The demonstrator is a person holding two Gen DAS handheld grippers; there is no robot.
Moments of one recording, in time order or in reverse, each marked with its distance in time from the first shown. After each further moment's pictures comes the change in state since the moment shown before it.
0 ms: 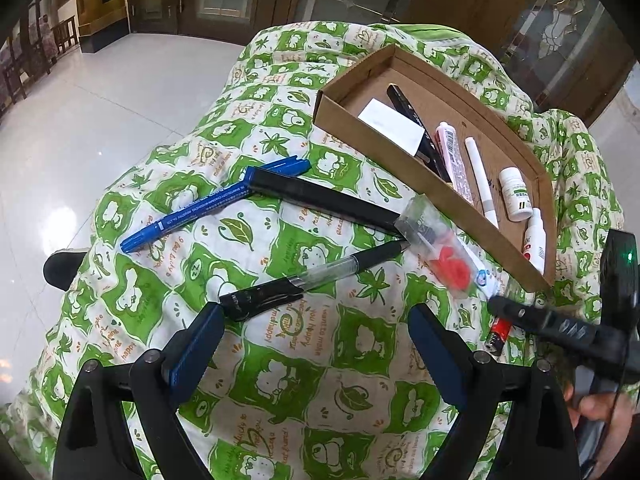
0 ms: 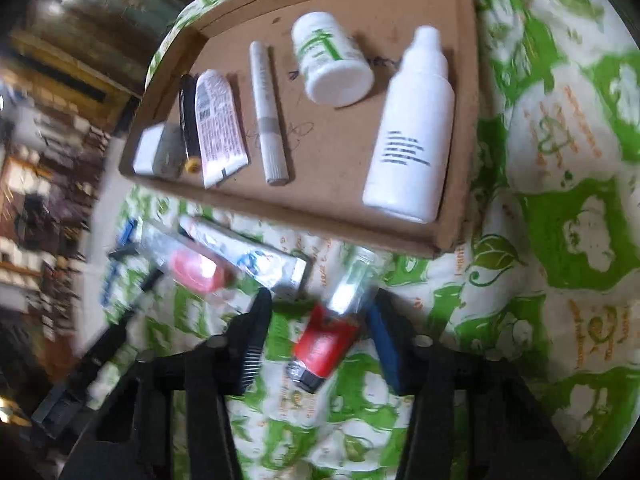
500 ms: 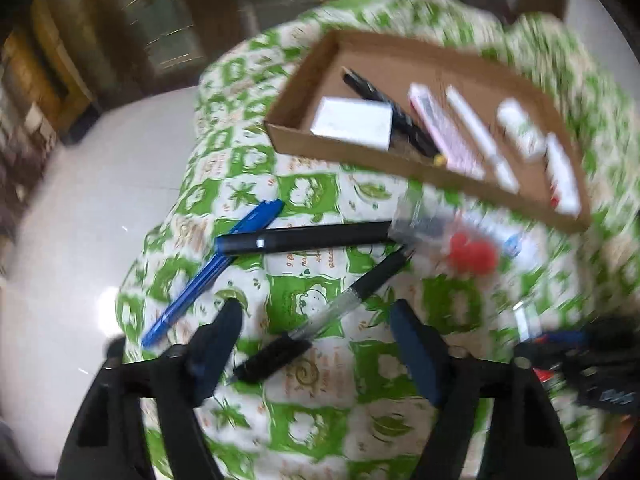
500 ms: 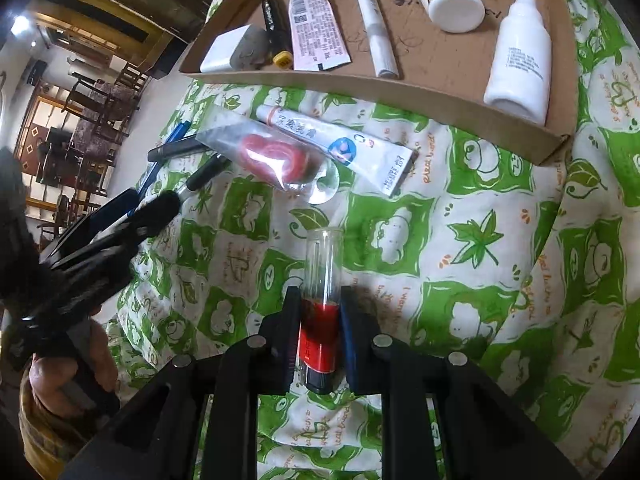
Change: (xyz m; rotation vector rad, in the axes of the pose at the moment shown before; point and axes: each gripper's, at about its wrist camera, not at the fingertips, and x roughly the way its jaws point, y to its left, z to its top) left arm 0.024 -0.045 0.018 0.393 0.024 0.210; right arm 0.010 0.039 -0.037 -0.132 0.149 0.134
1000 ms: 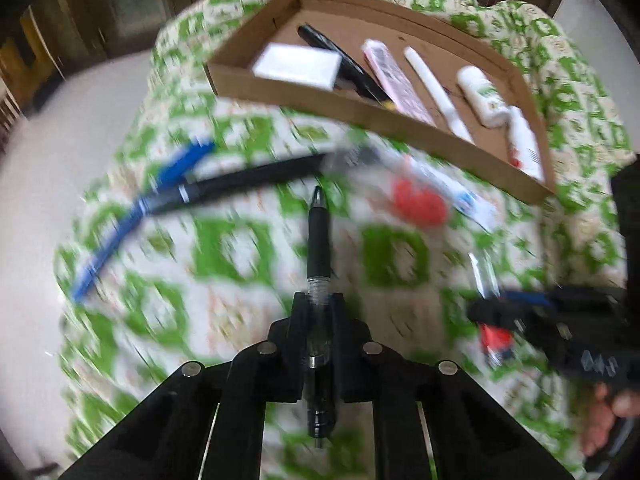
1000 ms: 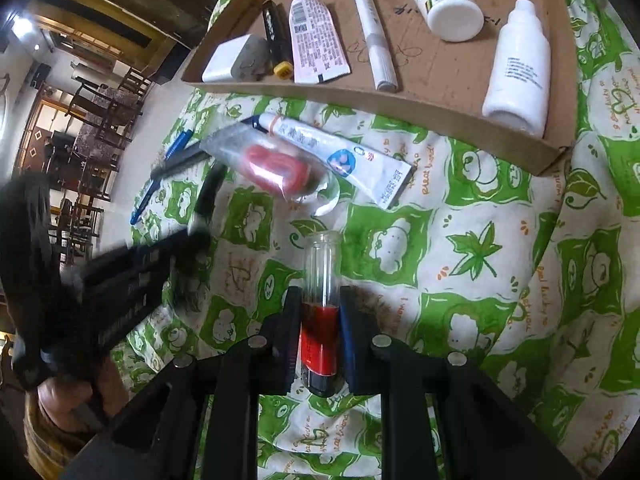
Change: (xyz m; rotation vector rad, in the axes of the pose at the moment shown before) left arm 0.002 -0.012 -0.021 -0.080 0.116 -0.234; right arm -0.002 0.003 0.003 -0.004 -0.032 0.010
